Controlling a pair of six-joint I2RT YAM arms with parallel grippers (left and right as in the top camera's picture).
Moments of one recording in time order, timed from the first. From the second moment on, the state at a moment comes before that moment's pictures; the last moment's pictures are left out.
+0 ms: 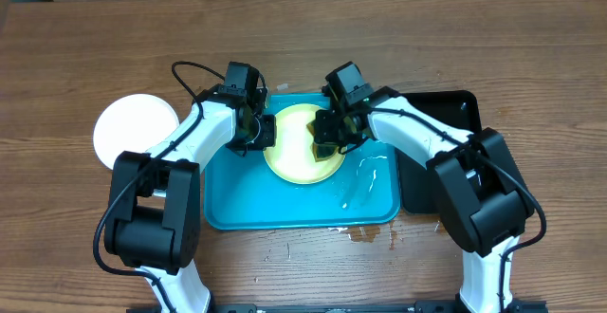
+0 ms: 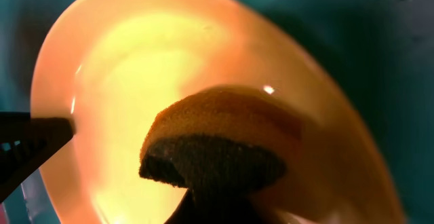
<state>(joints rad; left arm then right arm) -0.22 1.92 1.21 -0.64 0.16 -0.20 0.52 2.08 1.38 -0.51 -0.35 0.51</state>
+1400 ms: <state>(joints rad) -0.22 1.92 1.21 -0.65 0.16 -0.20 0.55 2.10 1.54 -0.59 -0.21 0.28</state>
